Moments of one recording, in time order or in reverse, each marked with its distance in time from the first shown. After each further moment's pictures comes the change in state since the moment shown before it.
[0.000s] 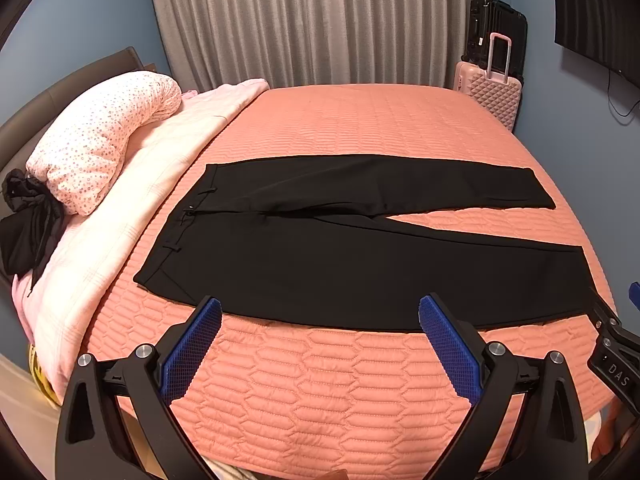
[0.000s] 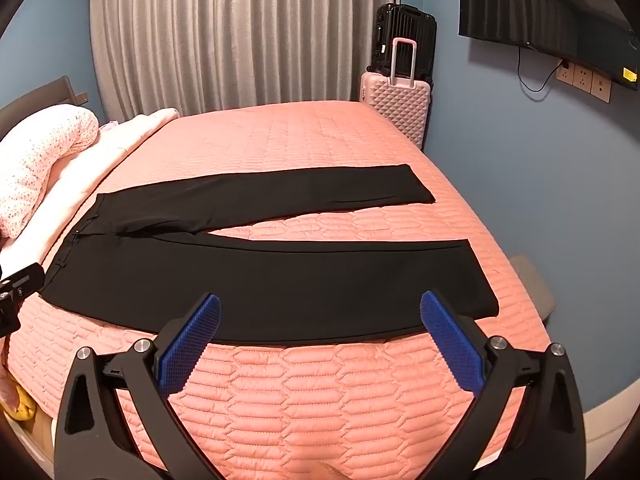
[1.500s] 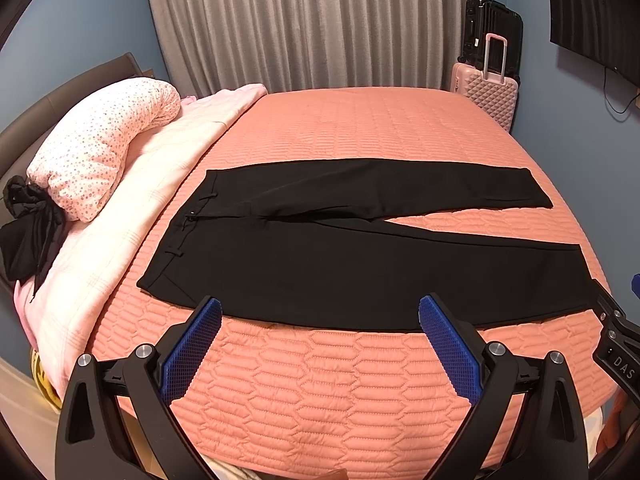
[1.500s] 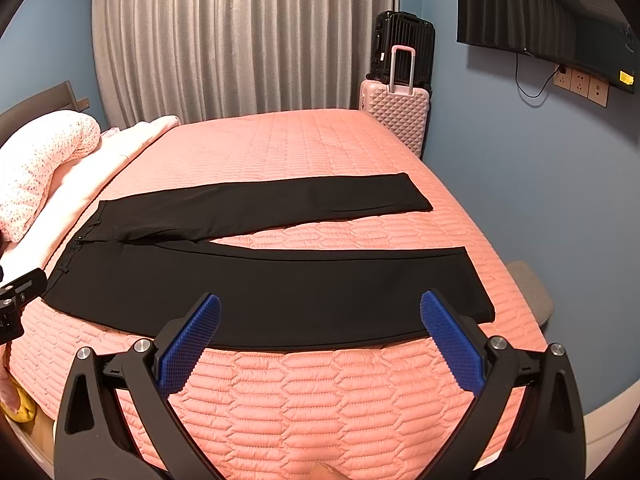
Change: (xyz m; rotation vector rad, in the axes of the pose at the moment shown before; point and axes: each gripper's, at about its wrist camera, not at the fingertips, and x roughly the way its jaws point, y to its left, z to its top) left arm -0.009 -0.001 0.004 0.017 -0.012 -0.003; right arm -0.008 -0.003 0.005 0.001 -0.021 0.004
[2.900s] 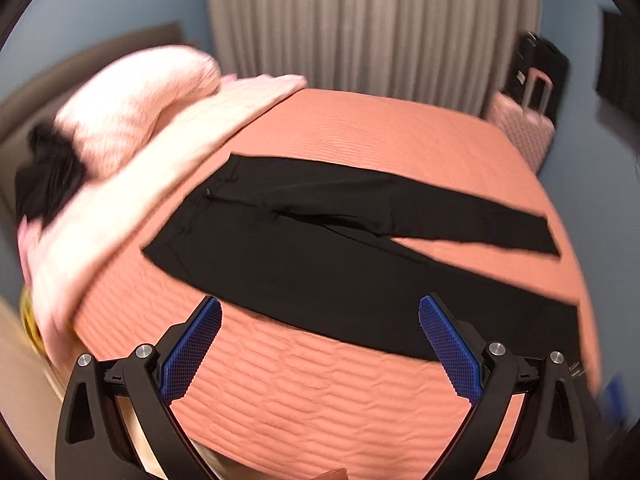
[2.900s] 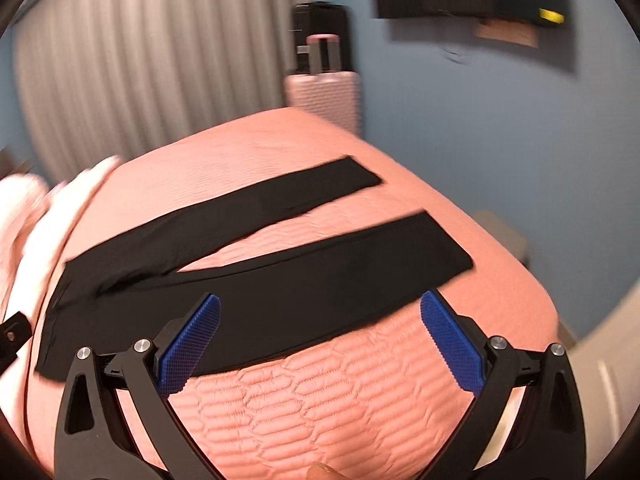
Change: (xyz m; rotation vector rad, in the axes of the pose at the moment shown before) left arm -0.006 -0.011 0.015 -0.247 0.006 0.043; right arm 0.000 0.013 -0.009 0.307 0.001 -0.235
